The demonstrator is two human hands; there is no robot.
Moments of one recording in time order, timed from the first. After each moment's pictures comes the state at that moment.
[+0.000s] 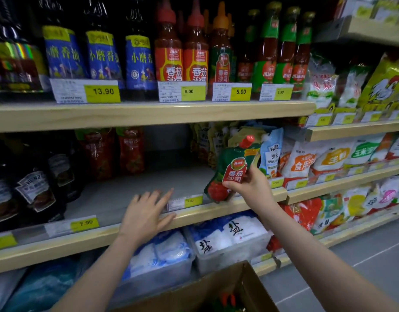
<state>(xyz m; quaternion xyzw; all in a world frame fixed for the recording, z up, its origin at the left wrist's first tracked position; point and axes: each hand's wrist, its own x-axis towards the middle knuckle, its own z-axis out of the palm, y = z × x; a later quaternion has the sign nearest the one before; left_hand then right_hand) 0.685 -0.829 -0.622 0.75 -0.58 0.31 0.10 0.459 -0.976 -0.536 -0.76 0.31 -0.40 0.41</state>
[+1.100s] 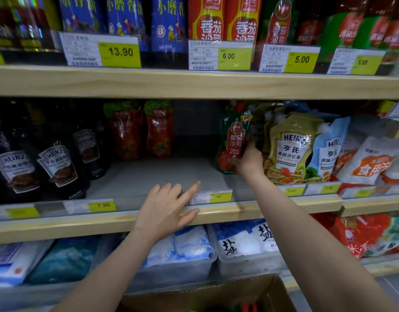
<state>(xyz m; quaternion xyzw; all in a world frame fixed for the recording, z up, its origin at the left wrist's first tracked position) 0.682 -0.830 -0.628 0.73 -0.56 0.39 0.05 0.601 -1.058 -0.567 -0.81 0.40 -0.32 0.29</state>
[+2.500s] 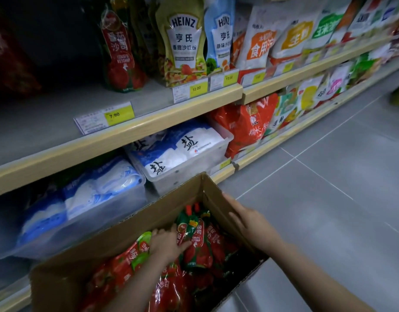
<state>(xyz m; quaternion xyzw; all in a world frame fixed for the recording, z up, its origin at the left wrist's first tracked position) 0.525 -0.838 -0.896 0.79 -0.56 -0.21 -0.09 0.301 -0.916 -0.781 -0.85 0.42 -0.07 0.30</state>
